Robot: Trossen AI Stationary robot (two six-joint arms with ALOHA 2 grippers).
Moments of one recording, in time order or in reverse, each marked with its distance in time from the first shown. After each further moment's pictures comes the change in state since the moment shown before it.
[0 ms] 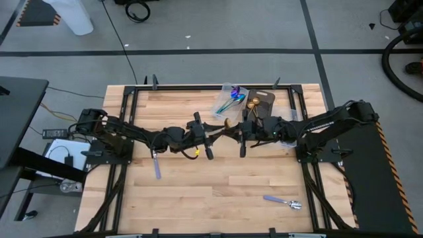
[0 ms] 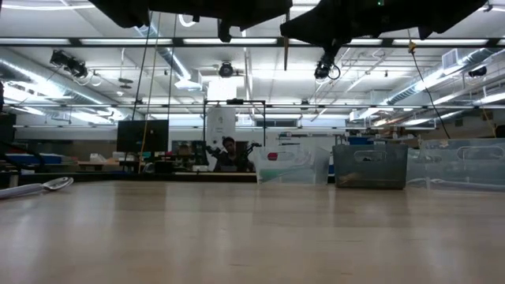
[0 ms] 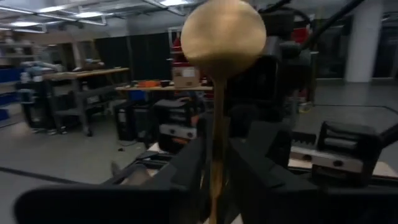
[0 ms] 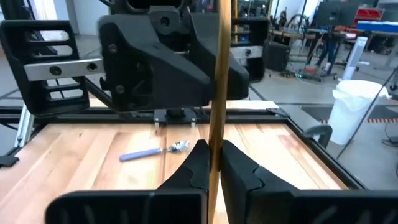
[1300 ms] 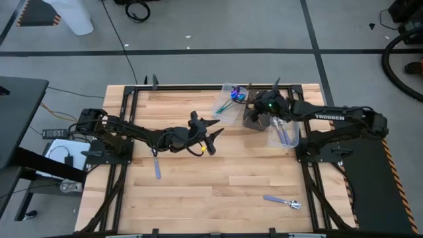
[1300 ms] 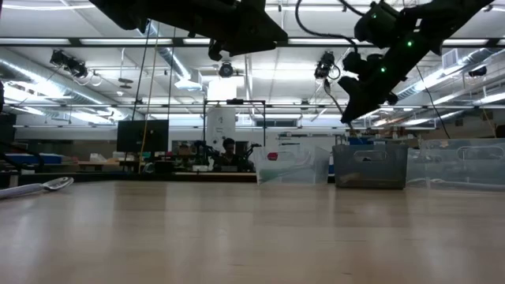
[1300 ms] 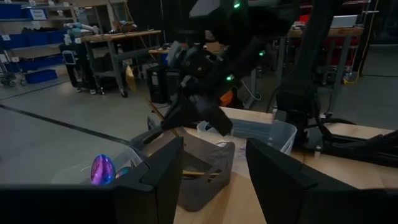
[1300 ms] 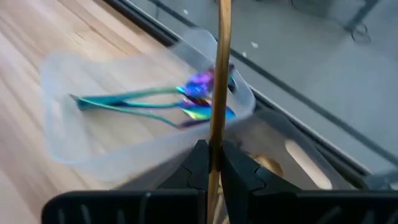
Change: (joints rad) left arm 0.014 0.000 0.000 -0.179 -0.144 -0.084; right arm -0.493 -0.176 0.000 -0.772 0.229 0.242
